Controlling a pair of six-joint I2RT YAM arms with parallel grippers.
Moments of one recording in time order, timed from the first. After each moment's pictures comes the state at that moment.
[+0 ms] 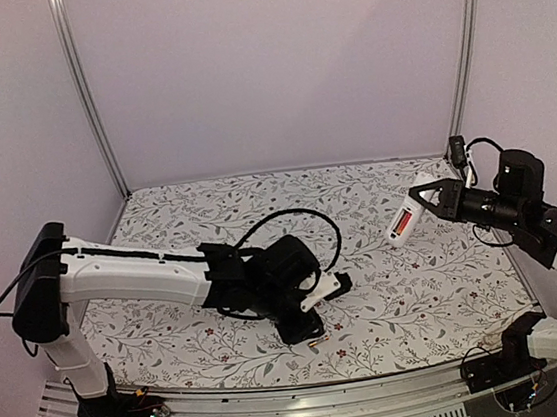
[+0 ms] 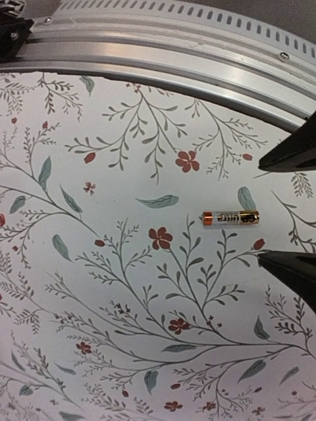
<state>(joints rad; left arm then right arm) -1.22 1.76 1.20 -0.47 0.07 0.00 0.37 0.78 0.63 -0.04 -0.42 0.56</state>
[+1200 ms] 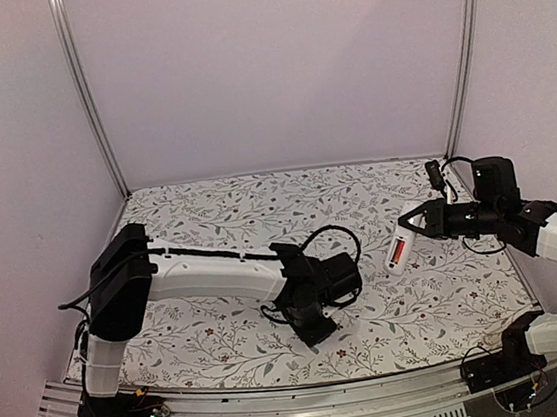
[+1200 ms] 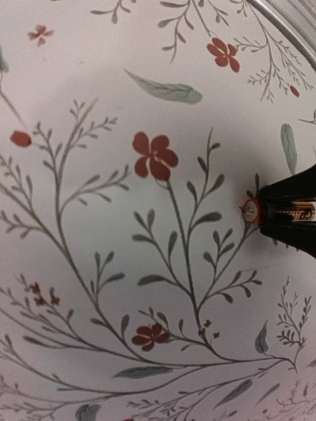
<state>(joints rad) -1.25 2.19 1.64 -0.88 -0.12 -0.13 0.35 0.96 0.66 -0.20 -0.53 0.47</state>
